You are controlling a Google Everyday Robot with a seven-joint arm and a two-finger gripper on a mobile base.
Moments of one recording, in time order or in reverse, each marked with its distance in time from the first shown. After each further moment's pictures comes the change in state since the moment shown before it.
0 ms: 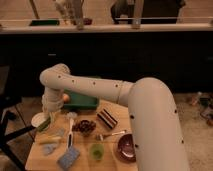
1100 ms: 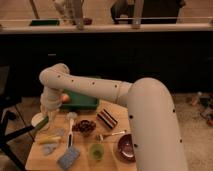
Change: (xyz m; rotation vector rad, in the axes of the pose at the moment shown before) arm -0.002 -0.017 0.001 0.035 -0.013 -0.023
